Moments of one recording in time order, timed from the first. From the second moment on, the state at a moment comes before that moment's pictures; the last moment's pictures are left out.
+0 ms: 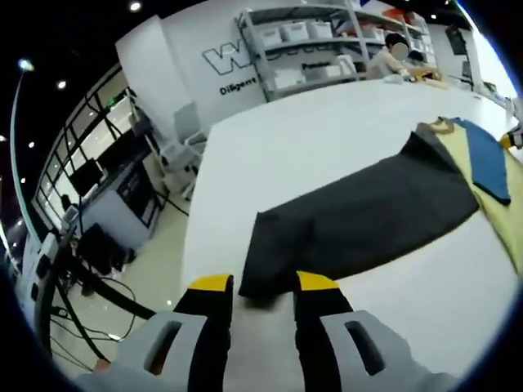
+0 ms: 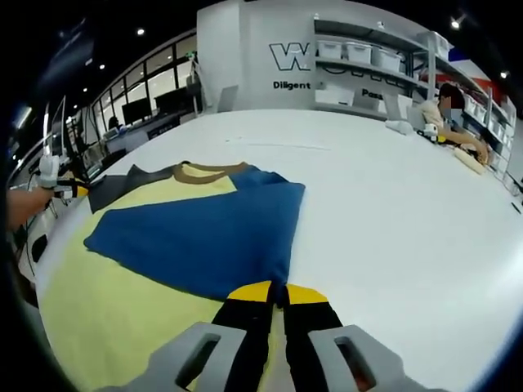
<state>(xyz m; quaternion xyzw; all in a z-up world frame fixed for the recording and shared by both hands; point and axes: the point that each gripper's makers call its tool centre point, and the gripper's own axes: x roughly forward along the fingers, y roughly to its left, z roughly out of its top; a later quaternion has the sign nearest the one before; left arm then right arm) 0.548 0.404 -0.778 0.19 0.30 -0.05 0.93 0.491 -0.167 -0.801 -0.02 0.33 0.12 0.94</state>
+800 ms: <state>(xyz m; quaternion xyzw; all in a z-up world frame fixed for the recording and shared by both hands) 0.555 0.406 -0.785 0.22 0.31 -0.05 0.92 0.493 -0.169 -0.801 -0.01 0.33 0.12 0.94</state>
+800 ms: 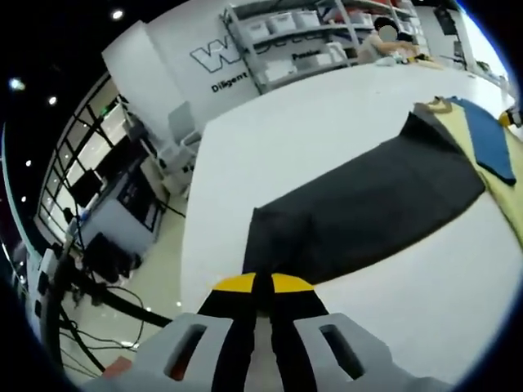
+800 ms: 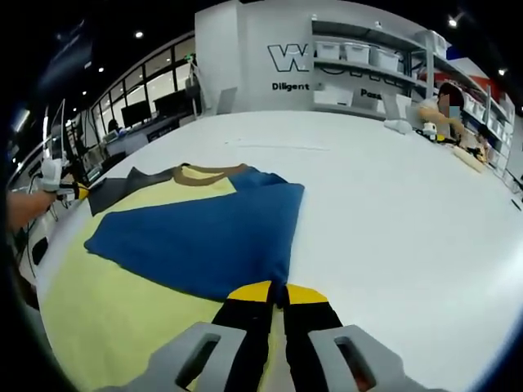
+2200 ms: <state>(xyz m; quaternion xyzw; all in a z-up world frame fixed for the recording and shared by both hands) 0.499 0.434 -0.749 -0.20 0.29 0.18 0.92 0.493 -0.169 -0.802 -0.02 0.33 0.12 0.94</state>
